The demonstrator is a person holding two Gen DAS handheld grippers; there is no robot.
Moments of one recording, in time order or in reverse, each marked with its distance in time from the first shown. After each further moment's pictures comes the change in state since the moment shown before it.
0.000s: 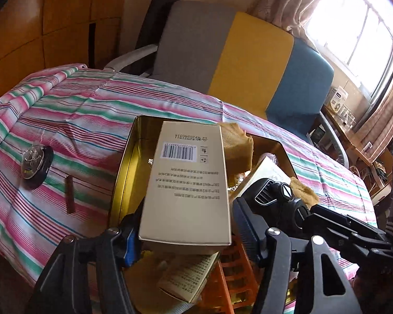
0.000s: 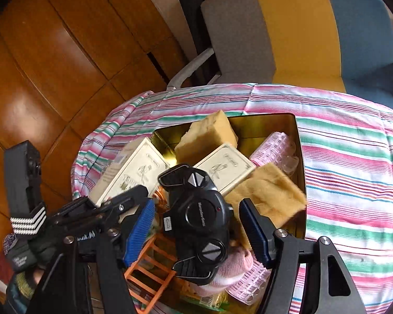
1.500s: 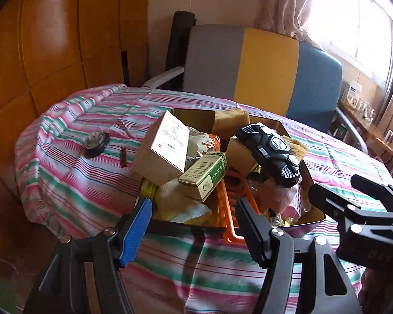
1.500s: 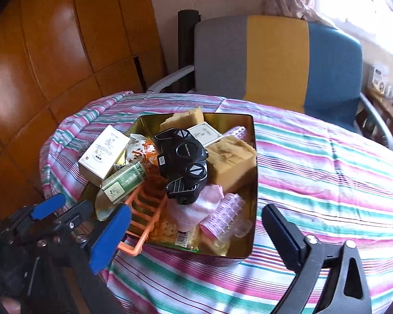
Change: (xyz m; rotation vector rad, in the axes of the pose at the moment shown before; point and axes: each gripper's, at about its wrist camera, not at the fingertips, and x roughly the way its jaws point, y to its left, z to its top) left arm -0.097 -0.043 -0.100 0.061 -0.130 0.249; right arm -0.063 0.041 -0.075 -0.164 -0.116 -0.298
